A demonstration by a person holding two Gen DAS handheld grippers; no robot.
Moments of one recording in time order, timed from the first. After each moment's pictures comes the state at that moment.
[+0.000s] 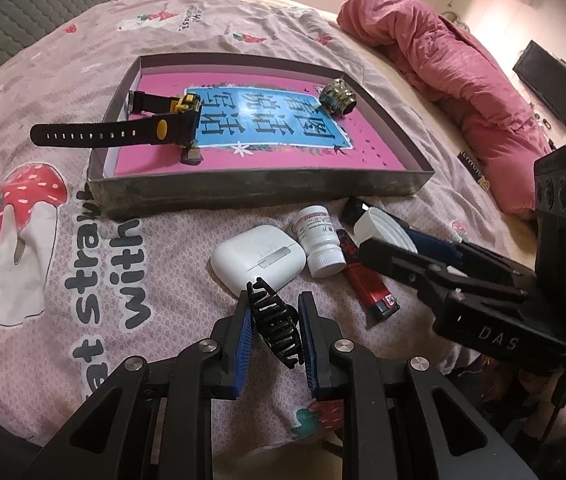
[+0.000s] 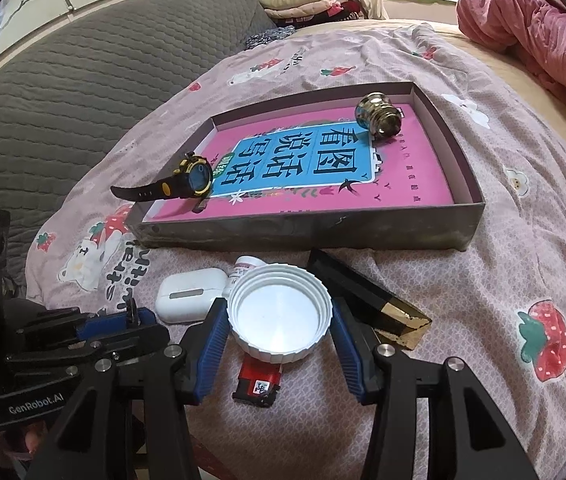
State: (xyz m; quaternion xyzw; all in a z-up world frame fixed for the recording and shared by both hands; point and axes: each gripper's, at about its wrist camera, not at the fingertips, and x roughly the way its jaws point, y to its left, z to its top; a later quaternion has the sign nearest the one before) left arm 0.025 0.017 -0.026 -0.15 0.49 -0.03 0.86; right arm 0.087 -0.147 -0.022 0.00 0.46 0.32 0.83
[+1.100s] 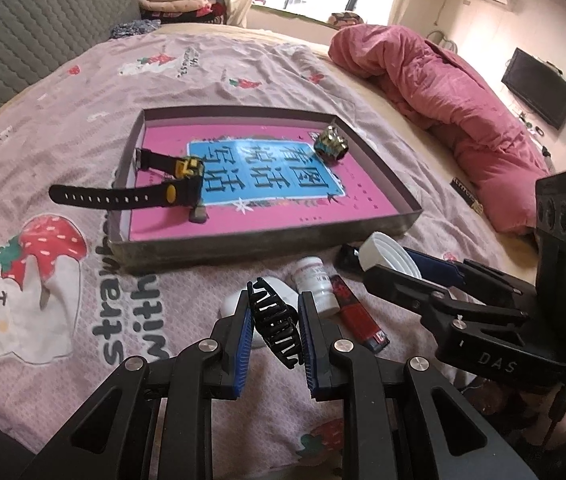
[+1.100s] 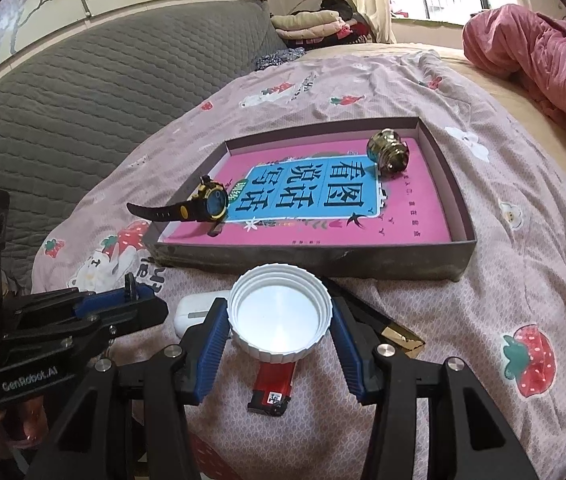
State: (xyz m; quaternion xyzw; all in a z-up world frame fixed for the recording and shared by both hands) left arm 0.028 0.023 0.003 -0.13 0.43 -0.03 0.89; right arm 0.081 -0.150 0.000 0.00 0.42 0.33 0.85
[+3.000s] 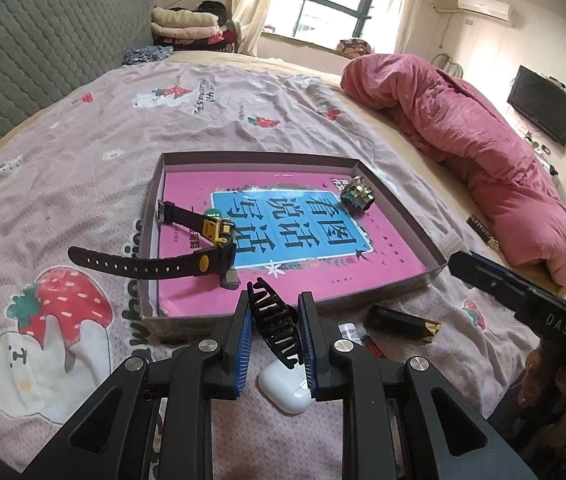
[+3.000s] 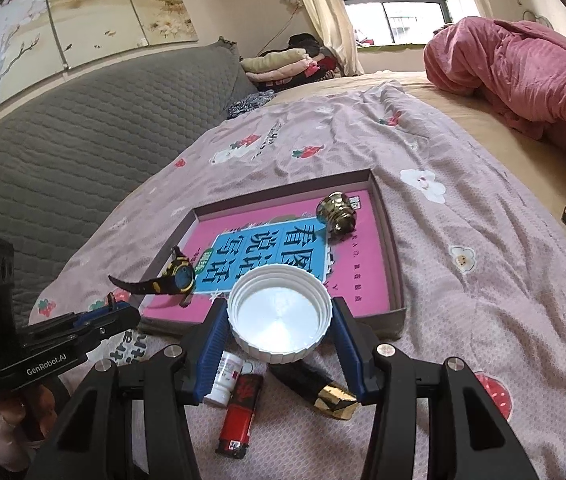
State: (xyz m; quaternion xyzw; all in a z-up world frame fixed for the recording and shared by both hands) left arm 0.054 0.048 0.015 -0.13 0.38 0.00 0.92; right arm 0.114 -0.189 0.031 0.05 0.37 0.29 0.88
